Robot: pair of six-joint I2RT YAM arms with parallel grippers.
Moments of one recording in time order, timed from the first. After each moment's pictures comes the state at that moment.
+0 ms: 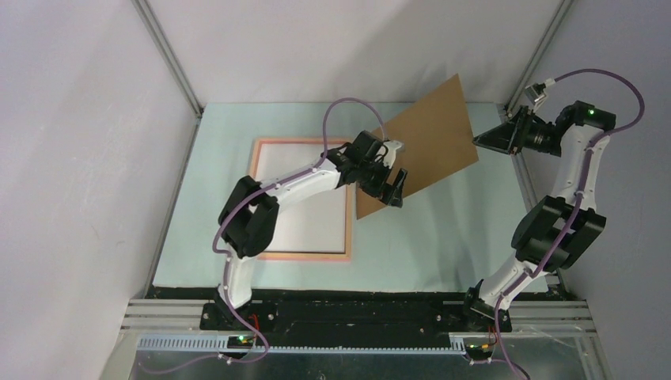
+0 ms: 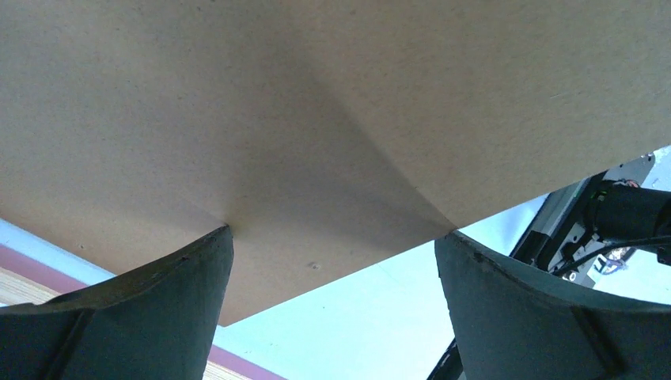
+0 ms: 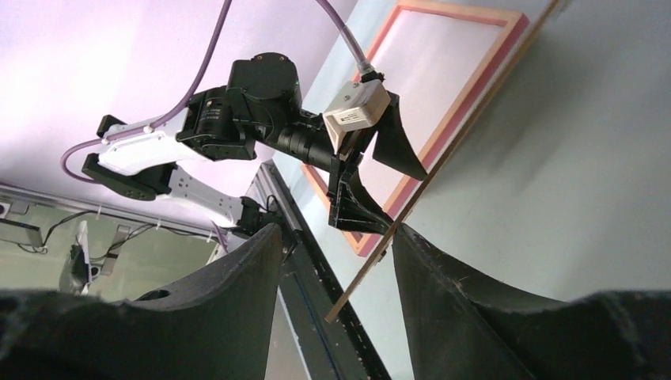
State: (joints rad) left arm -0.79 2.03 1.63 -0.45 0.38 -0.22; right arm -0.47 1.74 1.81 -1.53 -1.43 -0.61
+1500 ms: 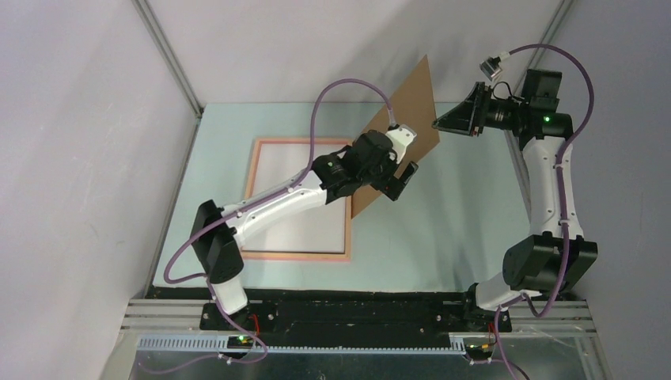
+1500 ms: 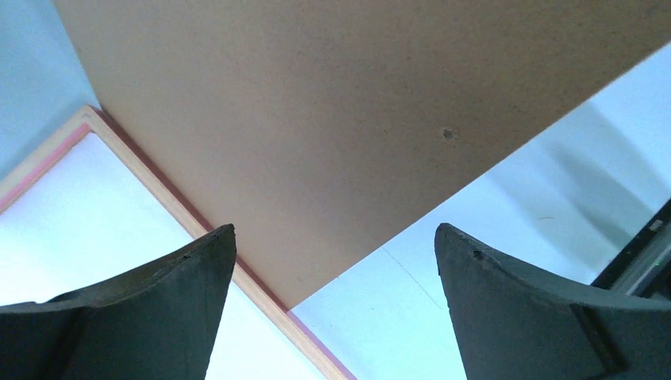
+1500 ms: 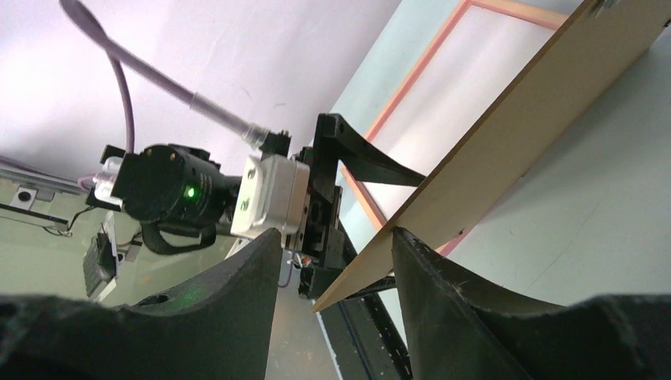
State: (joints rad) left arm -0.95 1.75 1.63 -0.47 -0.11 -0.09; right arm -0.14 1.52 1.69 -0.75 -1.30 0.27
